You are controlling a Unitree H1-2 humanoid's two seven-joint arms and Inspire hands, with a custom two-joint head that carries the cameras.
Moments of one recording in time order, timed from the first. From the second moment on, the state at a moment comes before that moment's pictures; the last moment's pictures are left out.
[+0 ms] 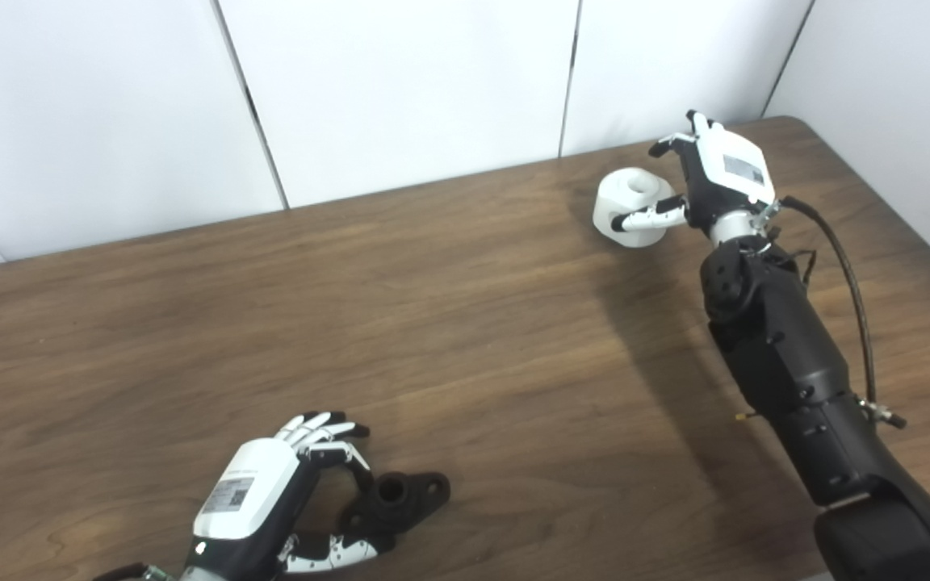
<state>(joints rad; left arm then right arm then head) 0.12 0.39 -0.38 -0.37 0.73 0.02 -0.25 -0.41 -0.40 0.02 0.12 -0.92 0.47 0.06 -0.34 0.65</state>
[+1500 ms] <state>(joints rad) 0.12 0.39 -0.38 -0.38 0.73 0.02 -0.25 -0.41 -0.41 0.04 0.15 -0.91 0.47 0.06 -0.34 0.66</state>
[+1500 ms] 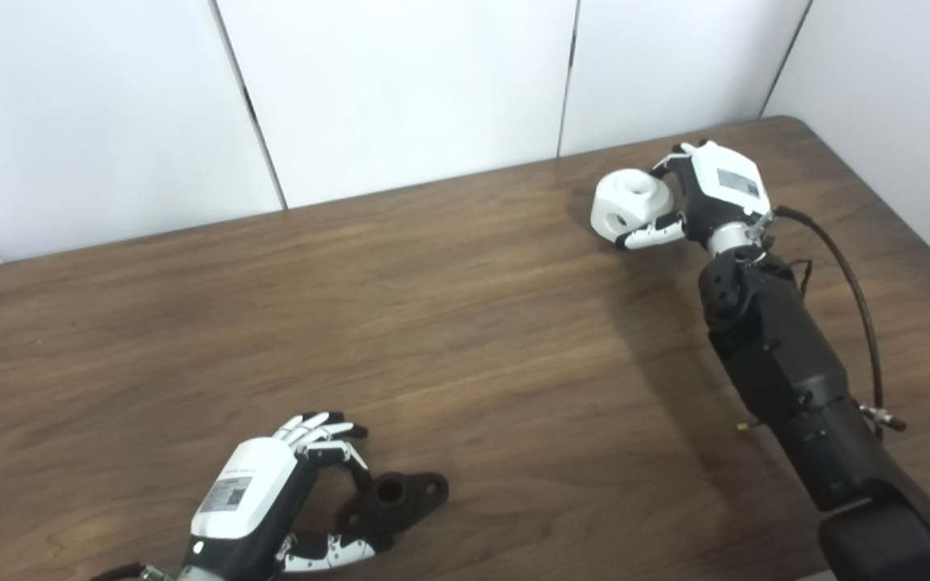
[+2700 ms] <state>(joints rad) 0.12 0.38 -0.38 -0.38 0.73 0.02 -0.25 -0.42 -0.43 0.08 0.16 -0.85 0.46 0.03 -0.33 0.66</state>
